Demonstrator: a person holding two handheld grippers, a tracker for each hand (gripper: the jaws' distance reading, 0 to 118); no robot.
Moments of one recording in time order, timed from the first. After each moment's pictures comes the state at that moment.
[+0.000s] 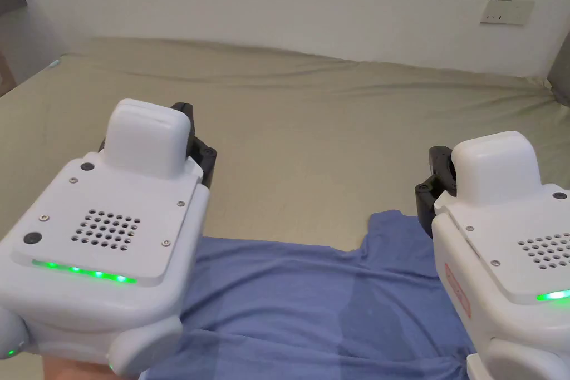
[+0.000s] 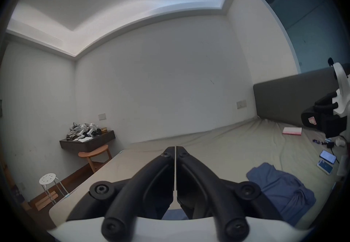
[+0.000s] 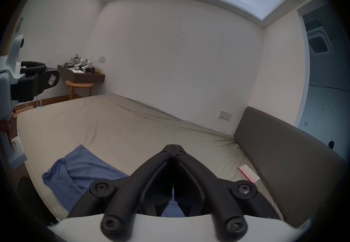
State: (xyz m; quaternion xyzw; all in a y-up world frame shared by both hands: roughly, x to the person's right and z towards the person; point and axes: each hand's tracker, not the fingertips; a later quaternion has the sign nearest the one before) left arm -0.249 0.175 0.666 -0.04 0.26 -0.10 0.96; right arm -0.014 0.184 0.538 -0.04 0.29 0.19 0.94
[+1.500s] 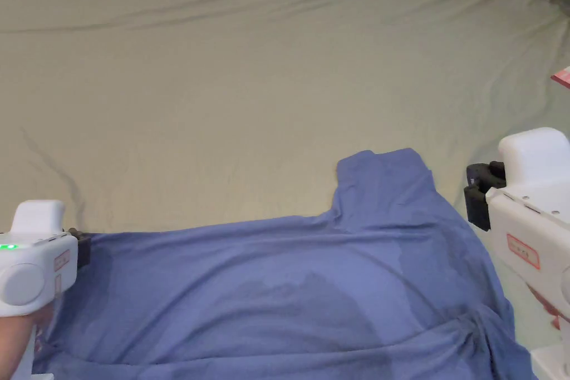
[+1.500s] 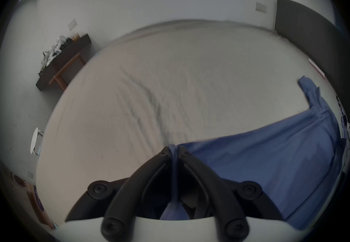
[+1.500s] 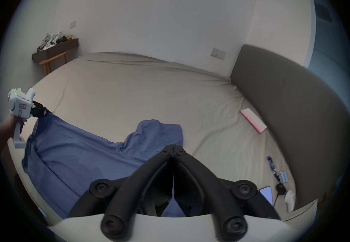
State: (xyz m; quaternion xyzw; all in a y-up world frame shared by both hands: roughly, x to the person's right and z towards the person) left arm -0.454 -0.041 0.536 -0.41 0.24 0.02 0.88; right arm 0.031 0.068 0.367 -0.28 0.22 0.17 0.92
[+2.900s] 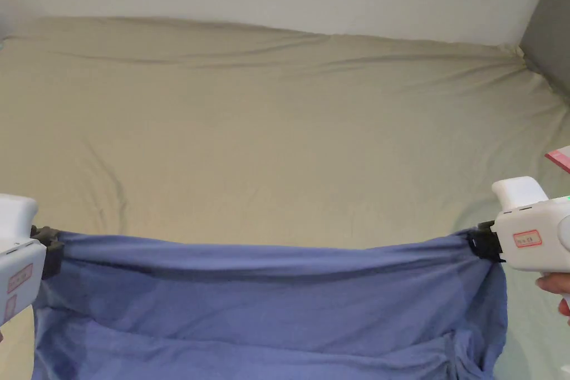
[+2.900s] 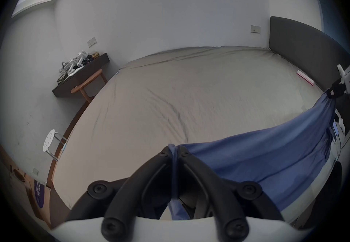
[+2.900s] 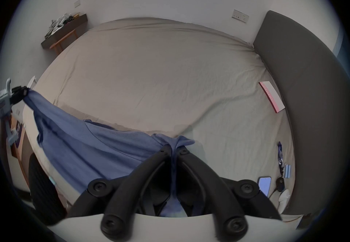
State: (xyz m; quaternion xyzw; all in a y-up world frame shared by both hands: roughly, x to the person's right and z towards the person) left arm -0.406 0.059 0.670 -0.36 0.26 0.01 0.89; right arm 0.080 0.089 0.338 -0.43 0.28 0.21 0.83
